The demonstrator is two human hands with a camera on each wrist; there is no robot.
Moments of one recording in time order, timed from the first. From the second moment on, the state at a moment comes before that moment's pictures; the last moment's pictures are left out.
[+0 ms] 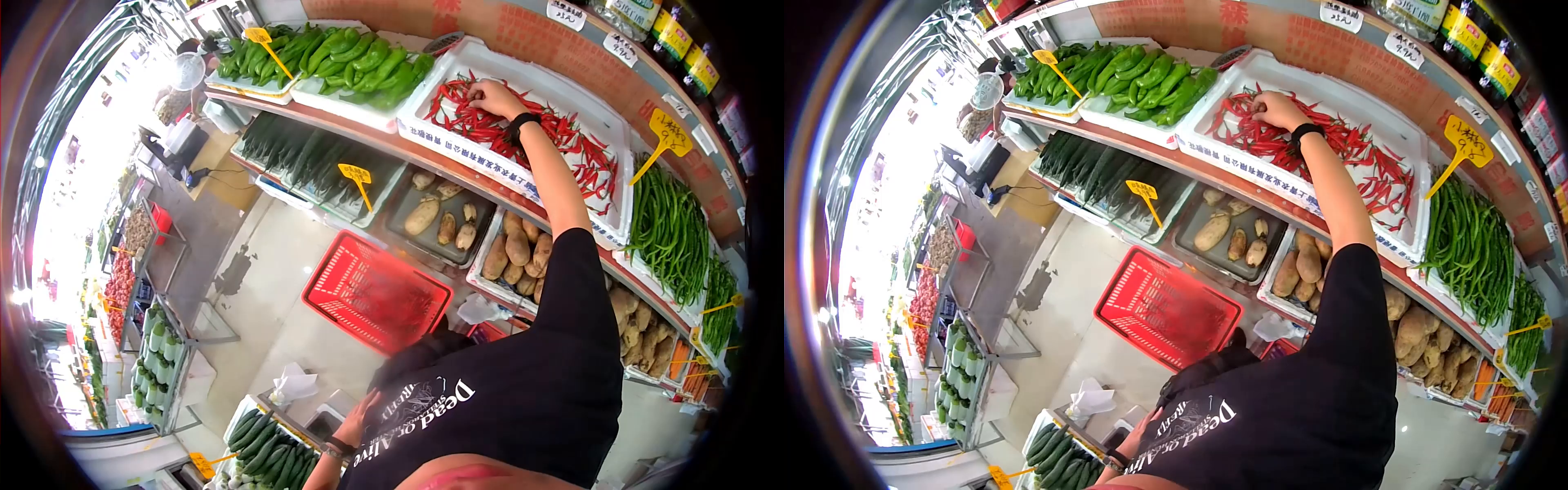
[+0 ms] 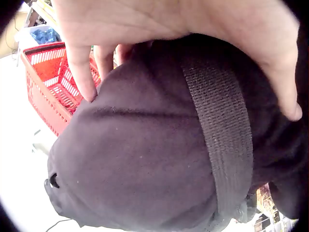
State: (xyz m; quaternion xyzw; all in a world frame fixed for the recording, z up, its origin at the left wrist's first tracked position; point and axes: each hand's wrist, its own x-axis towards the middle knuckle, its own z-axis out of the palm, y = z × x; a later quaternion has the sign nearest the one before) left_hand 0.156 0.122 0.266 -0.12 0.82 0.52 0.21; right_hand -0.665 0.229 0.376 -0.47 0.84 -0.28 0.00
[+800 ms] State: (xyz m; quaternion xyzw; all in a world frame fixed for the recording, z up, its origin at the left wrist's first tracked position) left_hand 0.125 0.114 0.269 -0.04 0.86 0.47 0.22; right_hand -0.671 0.228 0.371 -0.40 0.85 -0.35 -0.03
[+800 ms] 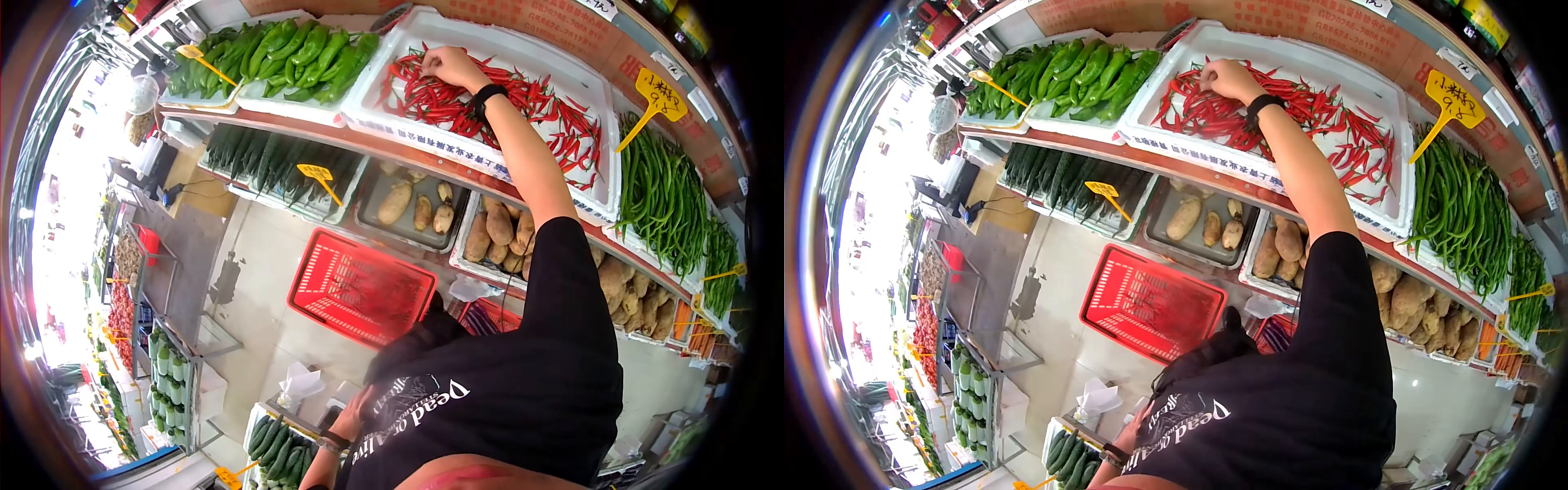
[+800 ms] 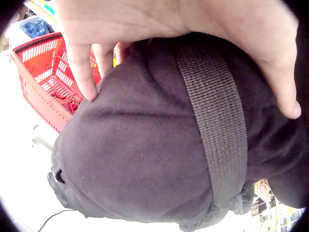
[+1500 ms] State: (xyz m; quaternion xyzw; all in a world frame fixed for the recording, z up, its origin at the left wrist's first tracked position) left_hand 0.124 0.112 0.277 -0.05 0.87 0.42 0.26; right_hand -0.662 0.245 0.381 -0.40 0.89 -0.19 -0.13
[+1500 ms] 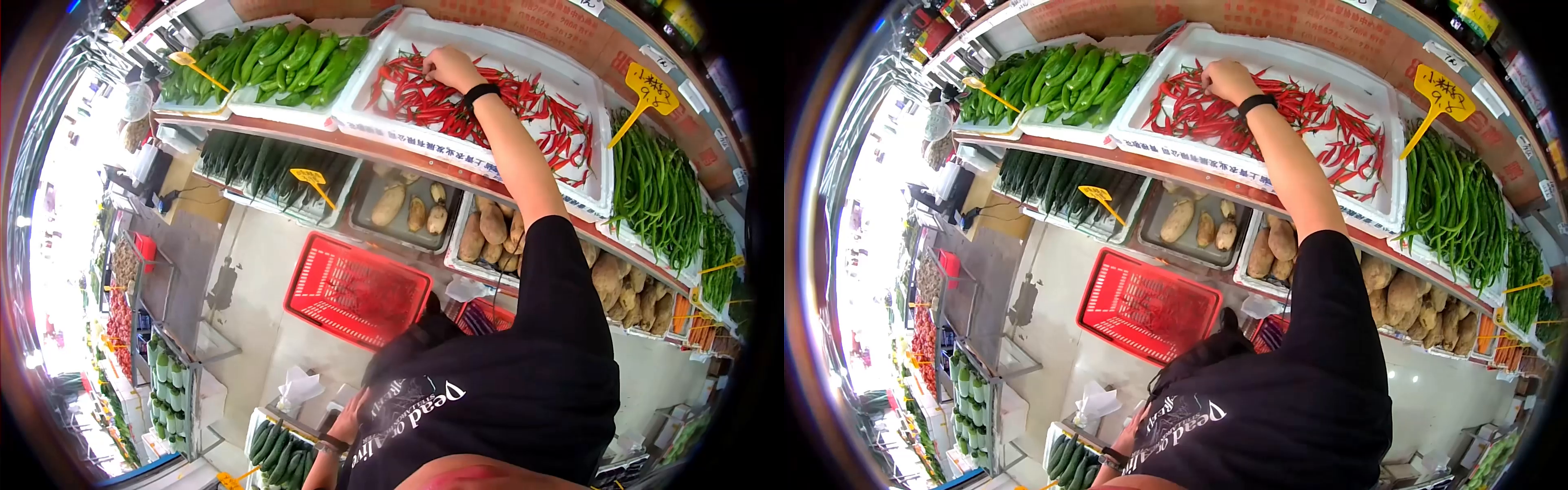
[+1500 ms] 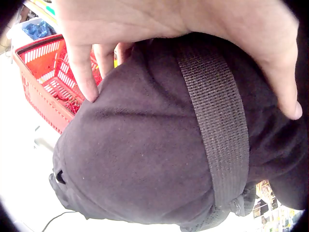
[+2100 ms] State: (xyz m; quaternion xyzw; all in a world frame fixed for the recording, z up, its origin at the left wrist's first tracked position) left_hand 0.102 0.119 0.314 -0.11 0.85 0.40 0.32; right_hand -0.653 0.217 0.370 -0.32 0.92 -0.05 -0.24
